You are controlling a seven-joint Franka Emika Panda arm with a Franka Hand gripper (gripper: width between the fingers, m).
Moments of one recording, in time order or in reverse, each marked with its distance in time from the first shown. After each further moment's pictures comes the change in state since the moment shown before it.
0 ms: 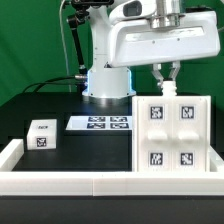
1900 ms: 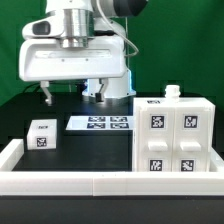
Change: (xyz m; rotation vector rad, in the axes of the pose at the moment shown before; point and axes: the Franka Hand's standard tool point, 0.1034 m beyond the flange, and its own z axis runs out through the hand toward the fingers) arm -0.079 0.155 0.016 -0.074 -0.009 -0.143
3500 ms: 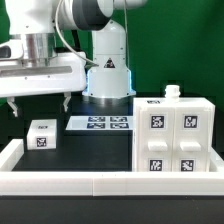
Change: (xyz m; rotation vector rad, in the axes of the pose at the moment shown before) arm -0.103 0.057 0.030 0.049 -0.176 0.139
